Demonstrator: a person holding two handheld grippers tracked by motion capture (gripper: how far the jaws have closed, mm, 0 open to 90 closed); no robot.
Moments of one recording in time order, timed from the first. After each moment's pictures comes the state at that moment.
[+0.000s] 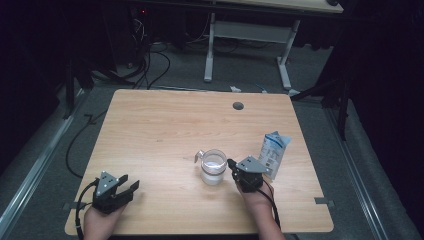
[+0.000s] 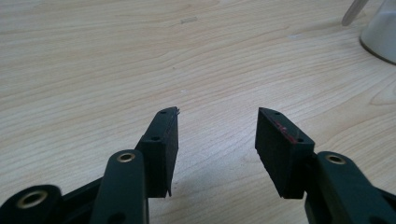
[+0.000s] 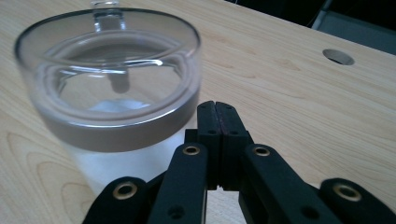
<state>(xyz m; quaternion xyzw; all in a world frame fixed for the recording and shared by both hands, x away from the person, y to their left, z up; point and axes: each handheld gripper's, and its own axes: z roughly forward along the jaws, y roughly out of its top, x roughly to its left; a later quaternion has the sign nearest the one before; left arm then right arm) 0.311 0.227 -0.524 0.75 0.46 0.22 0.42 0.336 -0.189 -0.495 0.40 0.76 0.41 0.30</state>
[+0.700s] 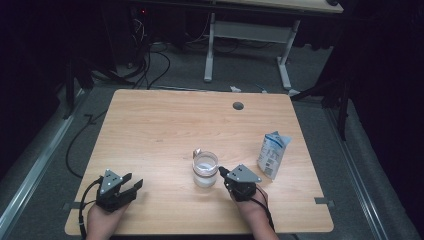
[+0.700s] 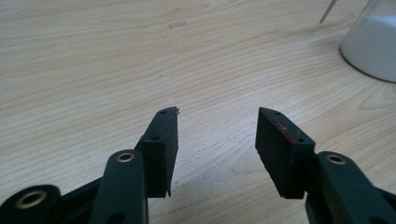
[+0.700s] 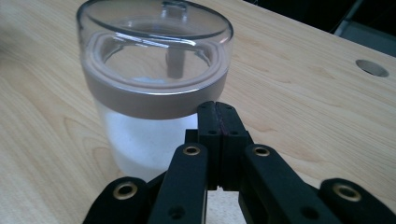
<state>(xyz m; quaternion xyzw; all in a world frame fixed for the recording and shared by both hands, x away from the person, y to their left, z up) 0.315 0.221 -0.524 0.75 0.45 0.22 0.43 0.315 -0.167 -0.496 0.37 0.78 0.42 0.29</state>
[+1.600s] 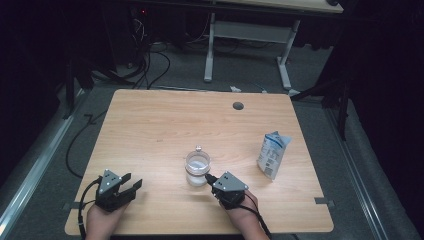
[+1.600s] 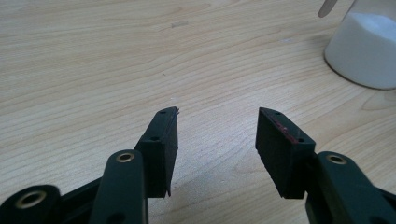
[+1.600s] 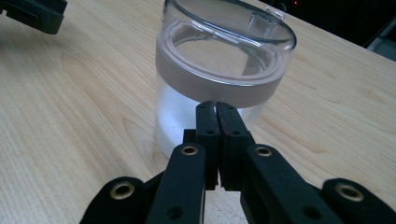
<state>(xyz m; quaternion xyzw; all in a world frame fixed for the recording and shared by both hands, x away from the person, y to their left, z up) 0.315 0.223 -0.524 0.75 0.45 0.21 0.43 0.299 -0.136 -0.496 0.32 0.80 0.42 0.27</state>
